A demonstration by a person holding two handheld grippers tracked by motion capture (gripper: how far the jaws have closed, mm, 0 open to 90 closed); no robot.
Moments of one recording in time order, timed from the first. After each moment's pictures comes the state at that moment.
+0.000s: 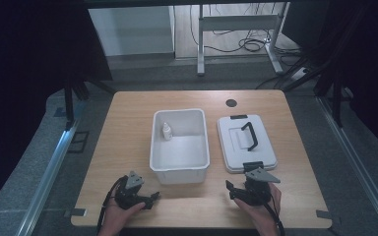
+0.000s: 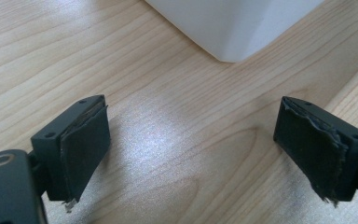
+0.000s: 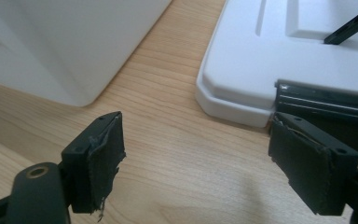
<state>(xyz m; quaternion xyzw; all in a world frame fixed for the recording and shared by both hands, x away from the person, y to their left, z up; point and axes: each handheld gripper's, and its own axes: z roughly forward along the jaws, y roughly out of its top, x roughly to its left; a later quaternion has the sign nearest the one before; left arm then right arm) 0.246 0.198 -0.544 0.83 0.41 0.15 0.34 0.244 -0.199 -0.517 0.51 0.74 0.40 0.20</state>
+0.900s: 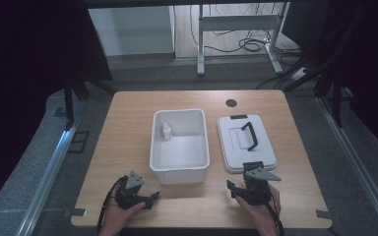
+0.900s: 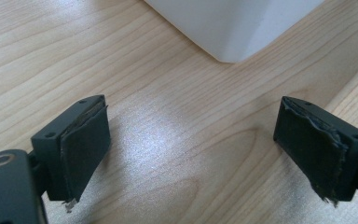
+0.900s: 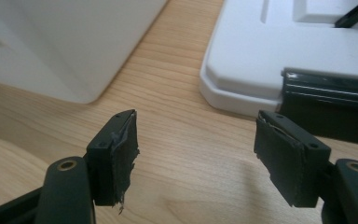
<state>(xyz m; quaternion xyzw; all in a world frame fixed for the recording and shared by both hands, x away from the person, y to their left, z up) 0.246 0.198 -0.544 0.83 0.41 0.15 0.34 0.246 -0.200 -0.518 0.52 0.74 0.39 0.18</state>
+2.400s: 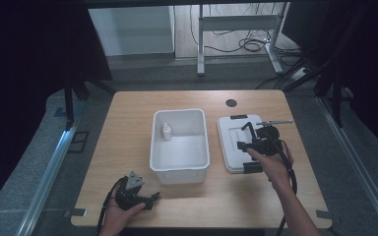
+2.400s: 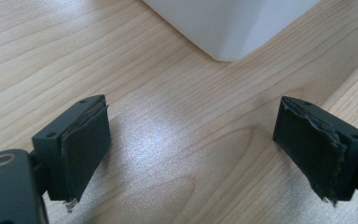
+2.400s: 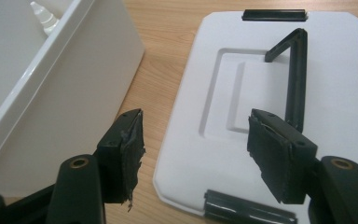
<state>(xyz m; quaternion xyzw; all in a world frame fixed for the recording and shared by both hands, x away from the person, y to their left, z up) 0.244 0.197 -0.544 0.83 0.41 0.15 0.34 0.350 -0.227 -0.423 0.56 0.74 0.35 0.12</state>
